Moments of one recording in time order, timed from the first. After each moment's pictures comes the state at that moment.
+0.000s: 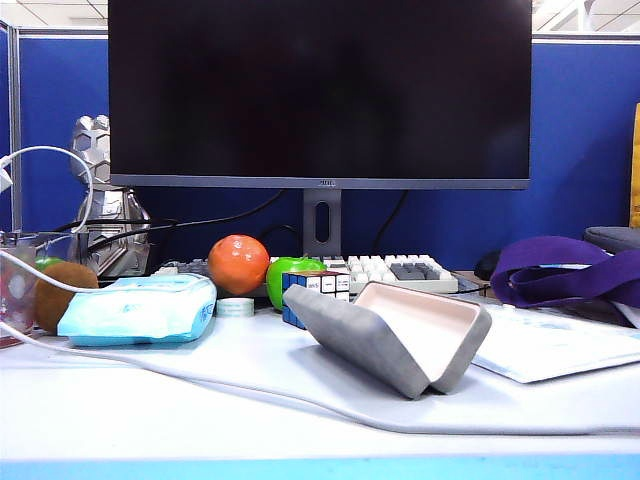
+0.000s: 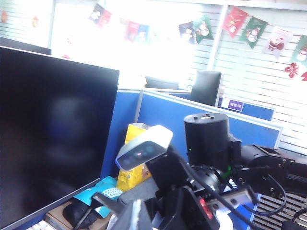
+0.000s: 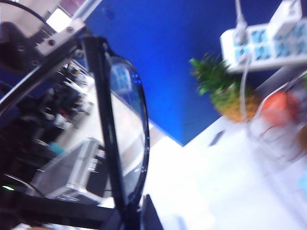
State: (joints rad) left arm -0.22 0.96 1.12 0.23 0.78 -0.40; right arm 0.56 1.57 1.64 -0.33 -0.96 0.53
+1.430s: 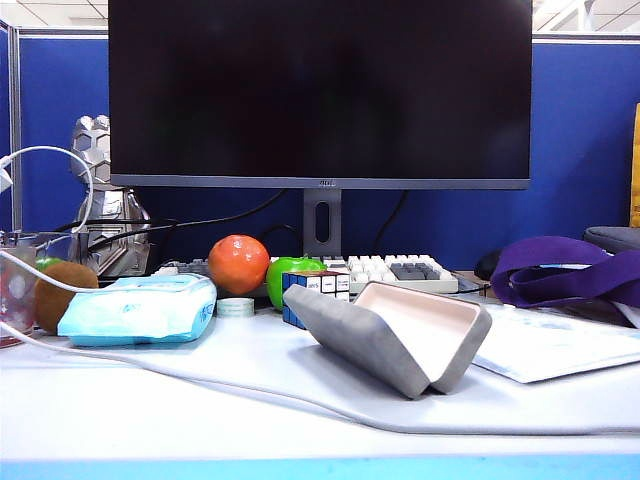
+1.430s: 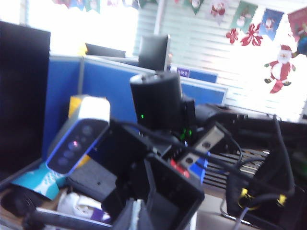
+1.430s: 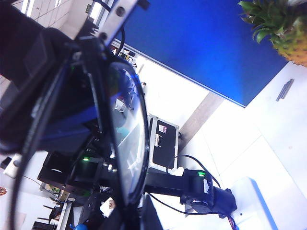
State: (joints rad) left arm -0.30 1.07 1.12 0.26 0.99 -0.35; right arm 0.57 1.57 1.64 -0.34 -1.15 0.77
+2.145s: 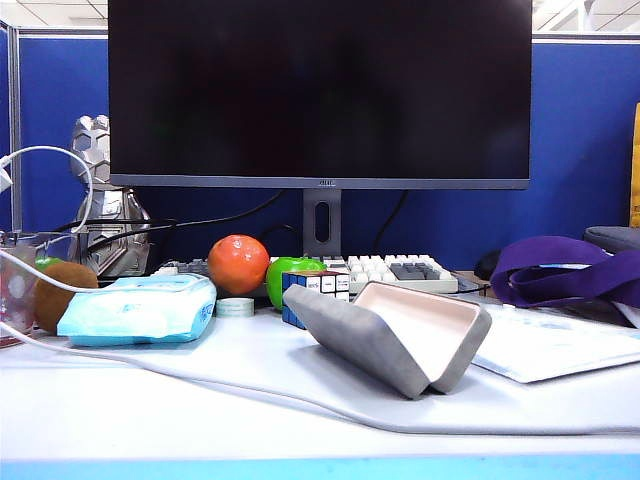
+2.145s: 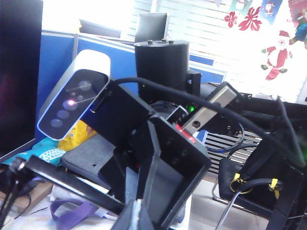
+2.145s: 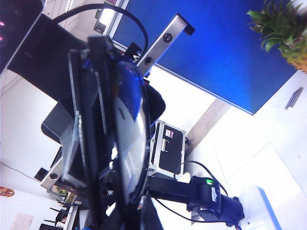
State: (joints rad) left arm -0.30 1.11 1.12 0.18 1.01 -0.29; right arm 0.57 1.58 1.64 -0.24 -1.17 0.85
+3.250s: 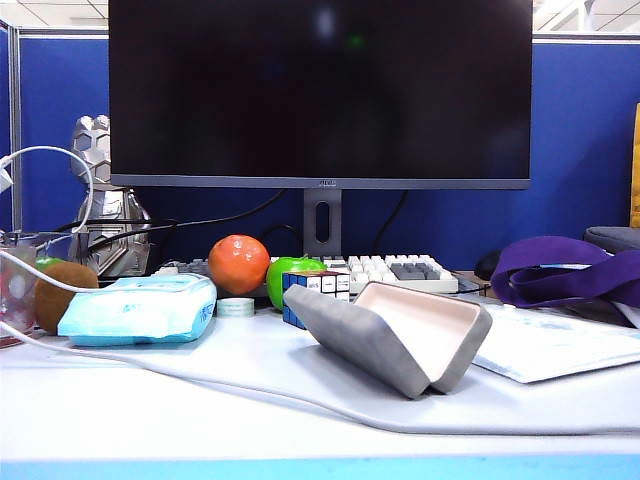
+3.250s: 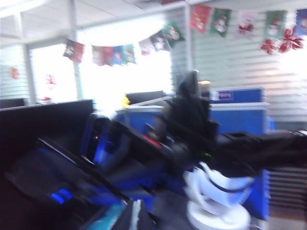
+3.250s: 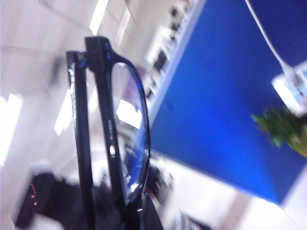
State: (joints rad) left arm -0.30 0.94 1.12 0.29 0.82 -0.17; right arm 0.51 1.57 1.64 0.17 -0.88 1.32
